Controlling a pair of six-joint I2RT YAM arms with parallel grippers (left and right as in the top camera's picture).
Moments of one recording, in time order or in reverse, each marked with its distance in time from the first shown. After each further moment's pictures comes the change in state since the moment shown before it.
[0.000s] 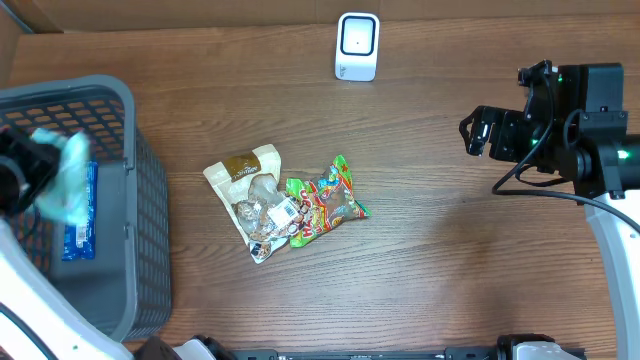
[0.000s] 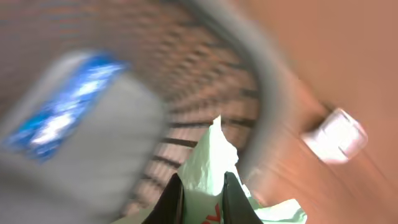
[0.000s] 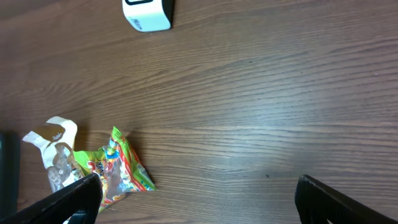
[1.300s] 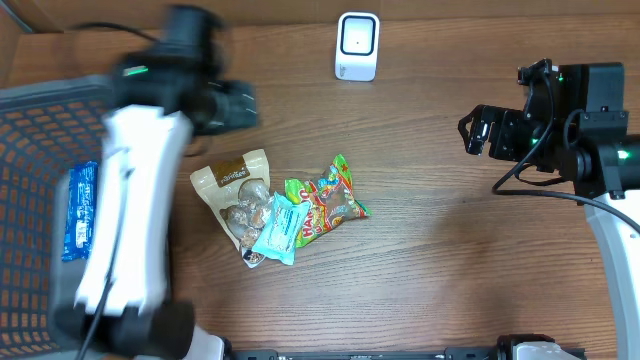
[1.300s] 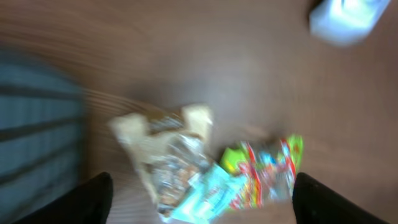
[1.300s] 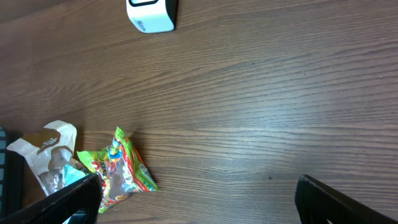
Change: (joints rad) left arm -0.786 0.214 0.135 -0.085 -0.481 -0.201; right arm 0.000 0.000 0.000 0.007 -0.010 0.000
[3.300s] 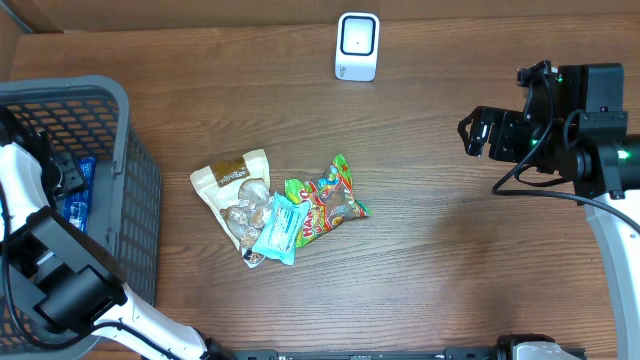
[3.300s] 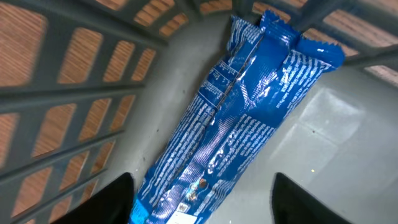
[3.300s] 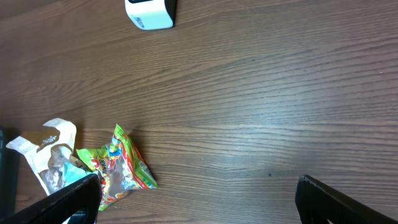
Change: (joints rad) left arm 0.769 0.349 -0.359 0.527 -0.136 0.534; right arm 0.000 0.000 0.000 -0.011 0.000 0.000
